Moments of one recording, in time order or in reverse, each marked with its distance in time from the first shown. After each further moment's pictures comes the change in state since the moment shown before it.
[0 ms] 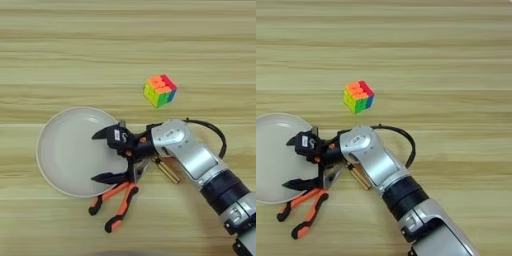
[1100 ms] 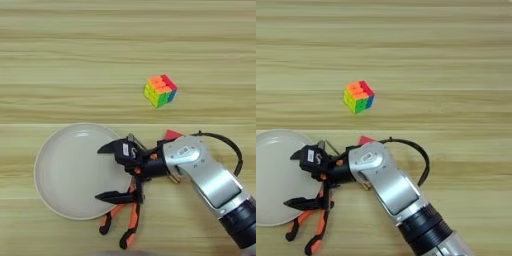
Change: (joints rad) arm 0.196 -0.078 -0.028 -0.380 0.041 0.238 -0.037
